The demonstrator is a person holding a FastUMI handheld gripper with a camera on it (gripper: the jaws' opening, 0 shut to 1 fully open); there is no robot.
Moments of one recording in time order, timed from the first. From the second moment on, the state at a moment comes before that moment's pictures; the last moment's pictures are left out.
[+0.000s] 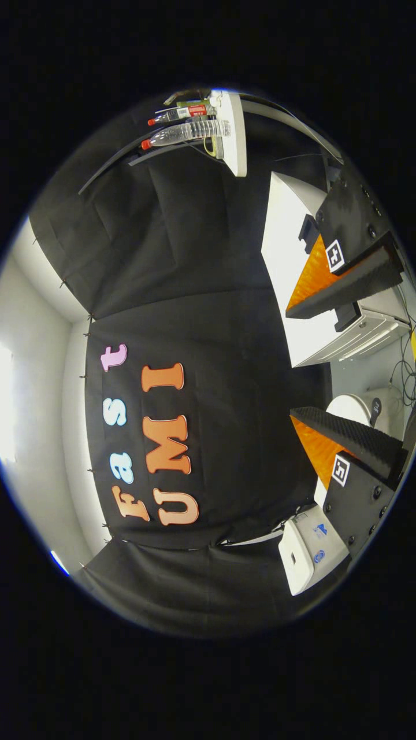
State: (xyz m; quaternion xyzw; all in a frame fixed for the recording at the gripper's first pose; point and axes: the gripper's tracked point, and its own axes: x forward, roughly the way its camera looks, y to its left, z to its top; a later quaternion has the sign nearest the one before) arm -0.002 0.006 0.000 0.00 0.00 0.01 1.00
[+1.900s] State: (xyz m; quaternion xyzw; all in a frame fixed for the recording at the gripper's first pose) arm 0.049 0.113 -0.130 0.10 0.11 0.02 0.99
